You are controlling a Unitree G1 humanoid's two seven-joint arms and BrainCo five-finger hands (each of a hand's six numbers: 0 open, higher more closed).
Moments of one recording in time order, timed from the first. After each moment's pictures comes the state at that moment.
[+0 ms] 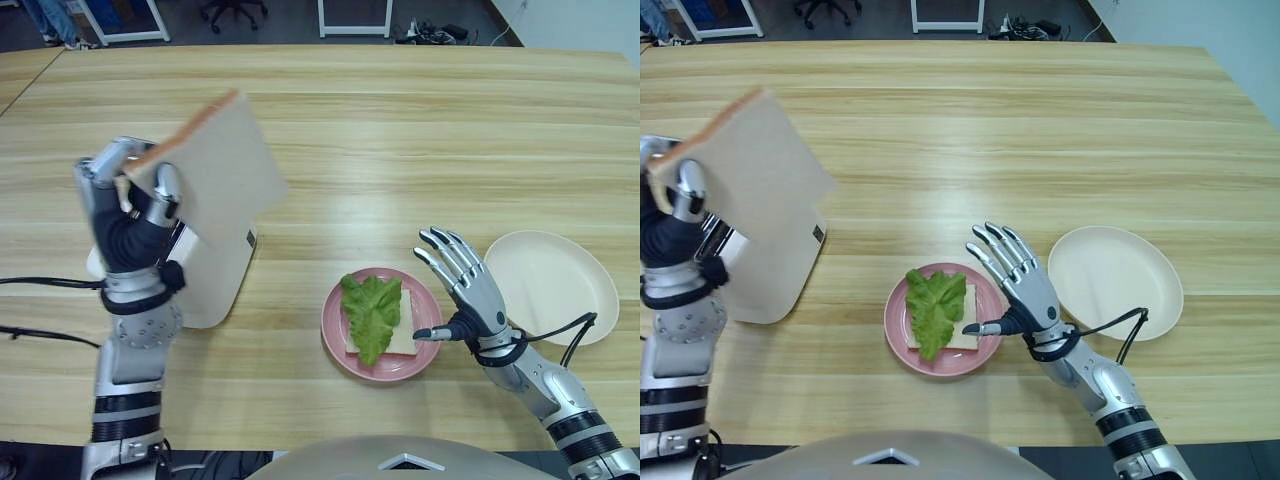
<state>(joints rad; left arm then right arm) 0.02 0.48 0.11 -0.20 0.23 -0.68 0.37 0.08 -0.55 0.30 0.08 -0.96 -0.64 -0.78</state>
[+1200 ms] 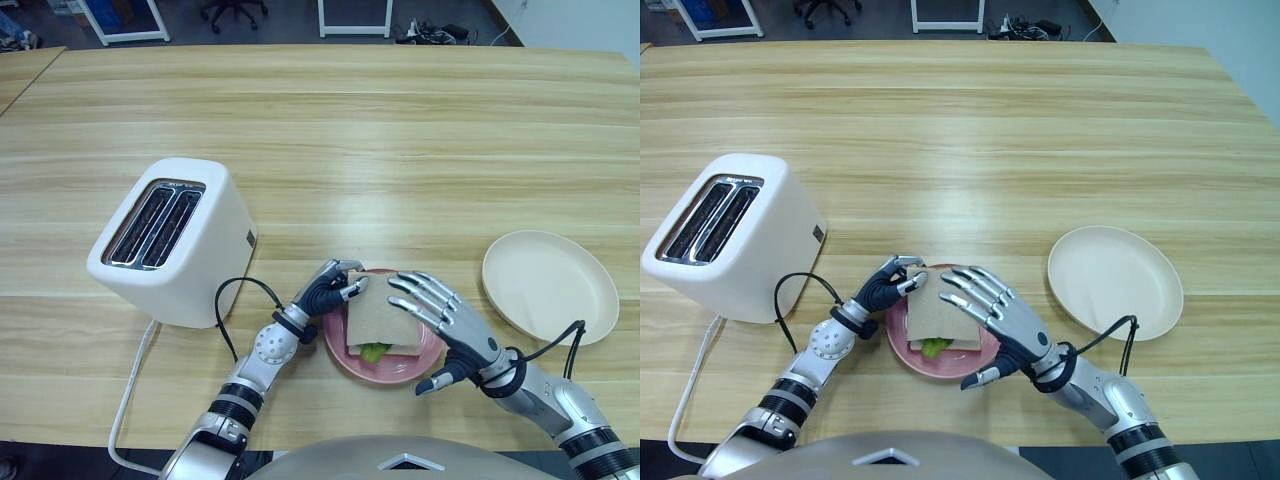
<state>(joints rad) -0.09 0.21 -0.31 0.48 0.28 -0.76 -0.08 0.17 -0.61 0.33 0.05 -0.94 -0.88 -0.55</state>
